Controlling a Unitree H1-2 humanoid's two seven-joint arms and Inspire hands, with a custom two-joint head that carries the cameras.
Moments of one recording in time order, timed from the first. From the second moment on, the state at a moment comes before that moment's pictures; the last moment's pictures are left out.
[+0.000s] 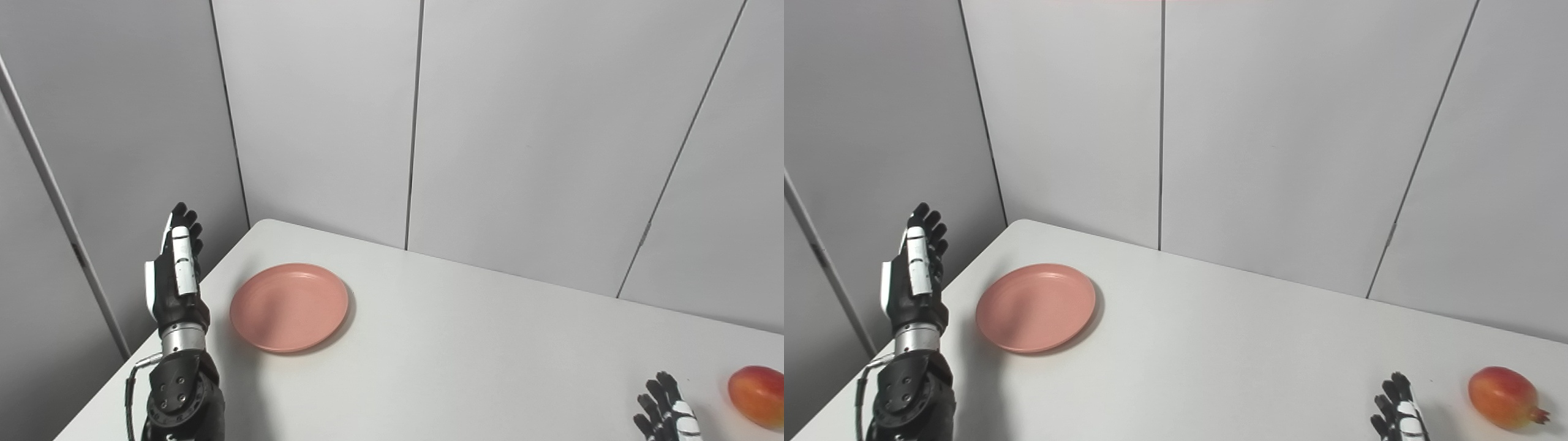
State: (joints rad) left arm -0.30 0.17 0.51 -0.08 -0.19 0.09 0.24; right arm -0.06 -0.06 0.01 -0.25 0.19 0.25 0.11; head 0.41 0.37
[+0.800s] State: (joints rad) left arm -0.28 0.21 0.51 0.08 -0.35 0.09 0.19; right arm -0.06 -0.06 0.01 -0.26 0.20 0.26 0.11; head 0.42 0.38
